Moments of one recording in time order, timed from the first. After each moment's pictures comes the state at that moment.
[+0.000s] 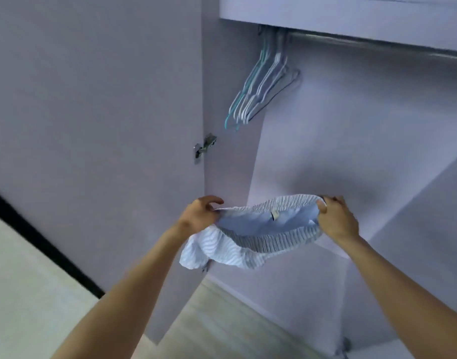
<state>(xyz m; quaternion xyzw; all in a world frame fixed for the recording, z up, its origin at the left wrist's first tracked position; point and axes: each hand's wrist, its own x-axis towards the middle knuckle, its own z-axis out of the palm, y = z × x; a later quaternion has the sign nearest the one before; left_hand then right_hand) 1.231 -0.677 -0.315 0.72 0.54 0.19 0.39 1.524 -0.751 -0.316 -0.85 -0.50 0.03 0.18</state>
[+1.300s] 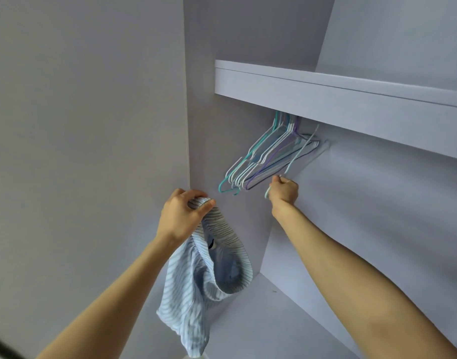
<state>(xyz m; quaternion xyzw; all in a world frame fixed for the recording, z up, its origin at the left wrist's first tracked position) 1.293 -0.591 -0.226 0.61 0.64 0.44 0.16 1.485 -0.491 -0.225 -0.65 -0.35 0.31 0.59</state>
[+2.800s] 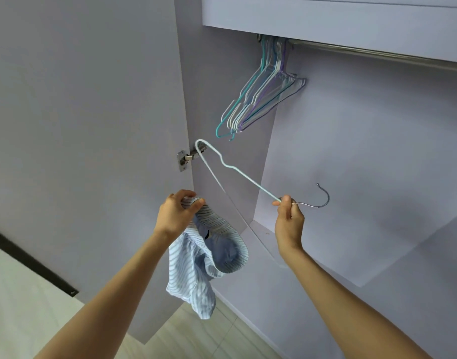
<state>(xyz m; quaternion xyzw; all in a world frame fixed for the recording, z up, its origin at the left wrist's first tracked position) 1.266 -0.678 -0.313 0.61 0.66 0.35 0.26 1.488 -0.696 -0.338 -0.63 -0.37 0.29 0.62</state>
